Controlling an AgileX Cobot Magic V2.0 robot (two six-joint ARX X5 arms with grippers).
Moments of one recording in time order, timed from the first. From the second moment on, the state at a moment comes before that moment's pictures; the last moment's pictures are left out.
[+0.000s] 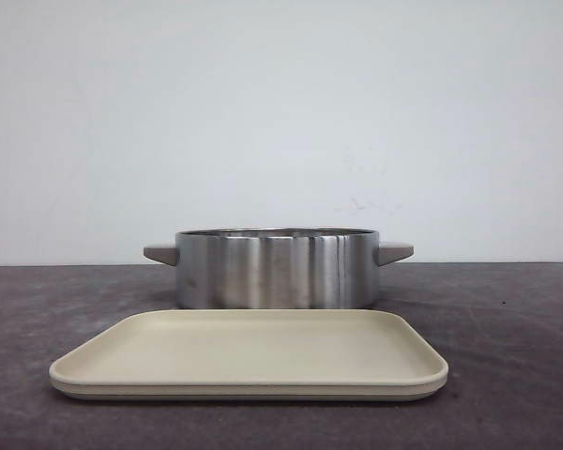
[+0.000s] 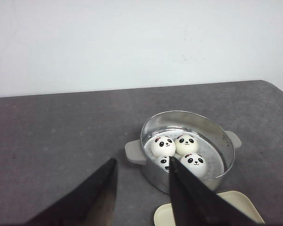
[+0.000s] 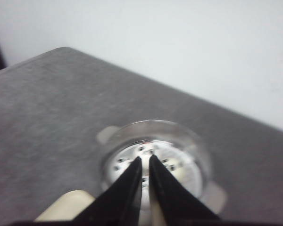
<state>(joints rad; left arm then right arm) -0.52 0.65 1.23 -0.83 -0.21 -0.15 0.70 0.96 1.19 -0.46 0.12 0.00</state>
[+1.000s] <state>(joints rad) -0.52 0.65 1.23 -0.83 -0.21 -0.15 0.02 0.05 0.05 -0.12 -0.07 0.12</state>
